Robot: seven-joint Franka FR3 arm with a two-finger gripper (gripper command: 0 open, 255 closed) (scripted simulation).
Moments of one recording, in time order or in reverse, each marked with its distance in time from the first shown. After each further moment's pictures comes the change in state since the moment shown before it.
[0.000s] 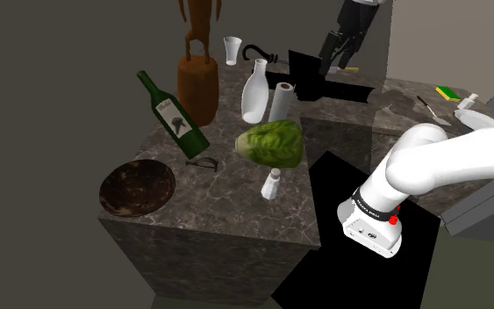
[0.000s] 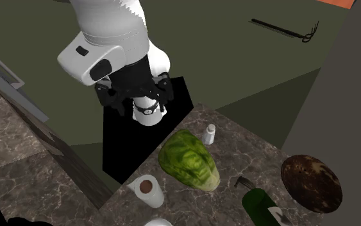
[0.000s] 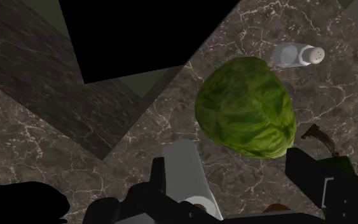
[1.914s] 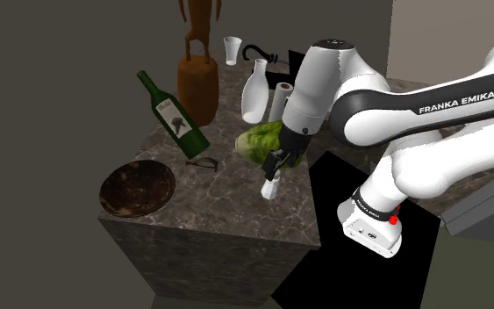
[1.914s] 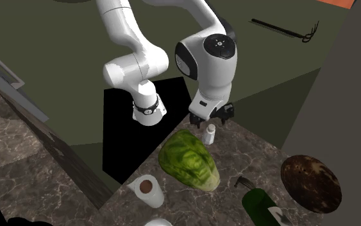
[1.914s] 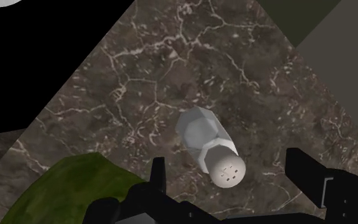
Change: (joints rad) arm 0.241 0.113 0.454 -0.459 0.427 0.621 0.329
